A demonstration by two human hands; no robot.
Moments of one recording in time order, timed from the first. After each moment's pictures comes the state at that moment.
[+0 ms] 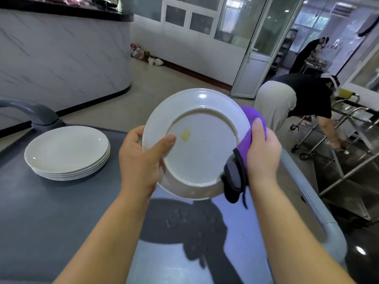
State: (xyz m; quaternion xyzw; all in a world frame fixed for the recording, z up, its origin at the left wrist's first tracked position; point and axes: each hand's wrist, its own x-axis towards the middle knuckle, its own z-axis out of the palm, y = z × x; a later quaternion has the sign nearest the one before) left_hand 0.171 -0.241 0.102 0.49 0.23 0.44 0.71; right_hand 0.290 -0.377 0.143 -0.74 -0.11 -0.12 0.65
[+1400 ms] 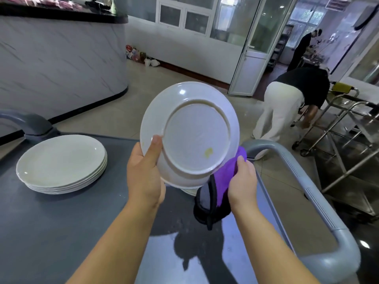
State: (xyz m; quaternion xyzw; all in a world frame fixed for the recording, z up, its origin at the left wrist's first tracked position) left_hand 0.198 -0.237 0.093 0.38 0.20 0.42 0.80; right_hand 0.286 -0.363 0.086 -0.74 -0.01 0.03 0.67
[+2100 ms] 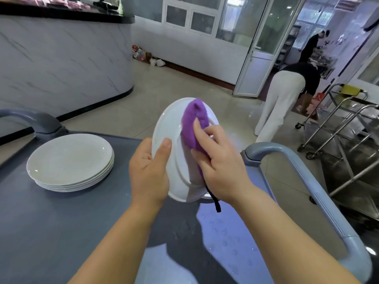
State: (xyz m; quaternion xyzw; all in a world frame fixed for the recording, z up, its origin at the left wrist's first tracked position) left_hand 0.185 -0.232 0.095 0.54 0.21 0.49 0.65; right_hand 0.281 -0.327 0.118 -0.77 -0.53 -0.16 0.33
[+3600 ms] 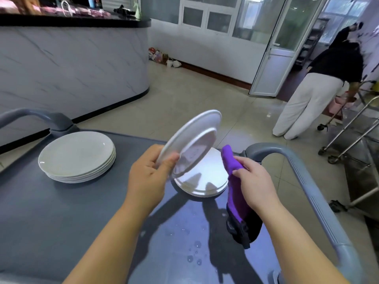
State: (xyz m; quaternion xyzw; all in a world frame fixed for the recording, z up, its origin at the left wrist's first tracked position) left_hand 0.188 -0.268 0.094 0.73 0.20 0.44 0.49; right_hand 0.342 -0.422 0.091 -0.85 -0.27 0.10 0.44
